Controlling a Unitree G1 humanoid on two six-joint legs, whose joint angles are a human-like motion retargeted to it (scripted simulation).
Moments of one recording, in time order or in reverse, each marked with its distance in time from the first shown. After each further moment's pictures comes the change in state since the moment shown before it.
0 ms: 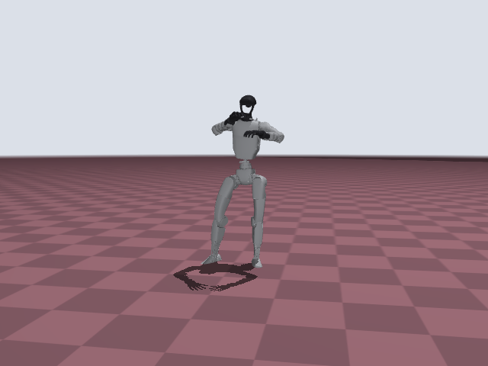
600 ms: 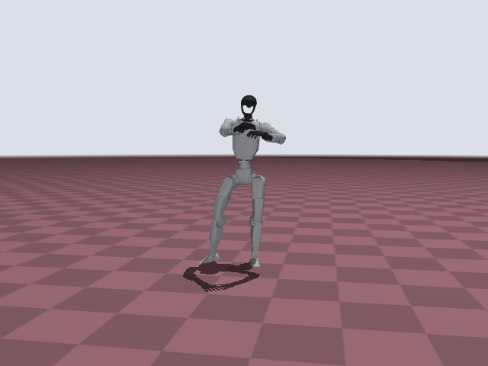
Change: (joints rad) left arm -0.045 -0.047 -0.047 -0.047 -0.070 -0.034 0.007; right arm -0.042 0.229 0.055 0.368 -0.130 0.045 -0.004; waist 0.115 -0.019 0.021; left_leg -0.022 -0.015 -0.025 0.008 -0.003 0.014; right_leg 0.010 -0.021 -0.030 -0.019 0.016 0.000
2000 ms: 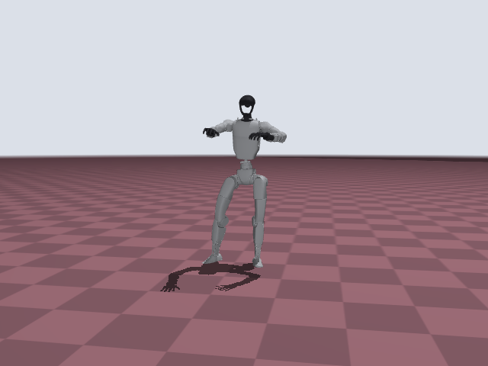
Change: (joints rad) left arm 0.081 0.066 0.053 0.008 0.040 0.007 0.000; right arm 0.165 -0.451 0.003 0.042 0.118 -0.017 0.061; waist -0.065 0.043 -0.007; left_leg 0.003 0.005 -0.002 -0.018 0.013 -0.011; right_leg -0.017 0.002 -0.009 0.029 -0.010 0.000
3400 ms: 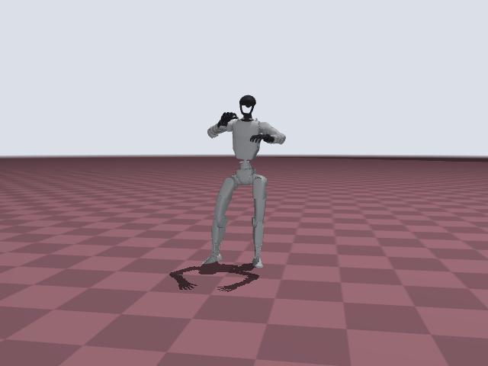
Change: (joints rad) left arm 0.070 -0.010 0.068 0.067 0.041 0.038 -0.023; right arm 0.066 0.034 -0.192 -0.594 0.074 -0.025 -0.099; waist -0.037 -0.022 -0.012; left_leg 0.024 0.002 0.011 -0.001 -0.009 0.002; right_leg 0.004 0.005 0.024 0.016 -0.021 0.000
